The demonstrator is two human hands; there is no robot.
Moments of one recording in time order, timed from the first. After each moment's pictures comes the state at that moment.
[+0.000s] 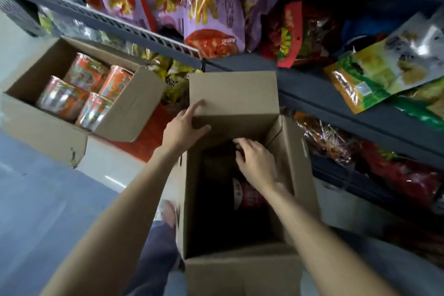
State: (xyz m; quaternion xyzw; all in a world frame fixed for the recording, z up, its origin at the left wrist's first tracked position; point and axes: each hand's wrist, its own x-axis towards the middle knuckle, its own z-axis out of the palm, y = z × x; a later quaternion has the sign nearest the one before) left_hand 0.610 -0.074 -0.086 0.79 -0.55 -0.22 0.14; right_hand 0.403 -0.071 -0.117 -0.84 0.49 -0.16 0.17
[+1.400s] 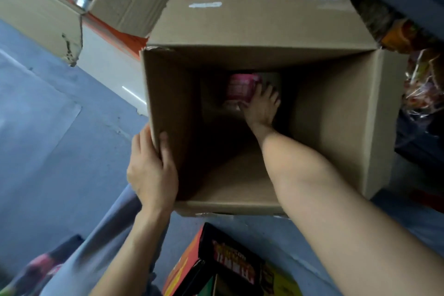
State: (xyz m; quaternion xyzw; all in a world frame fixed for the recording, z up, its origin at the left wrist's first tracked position) left_hand 0.586 0.147 -0.130 0.93 -0.25 -0.11 0.23; right_hand 0.480 -0.044 -0.307 -0.74 0.62 0.12 0.21
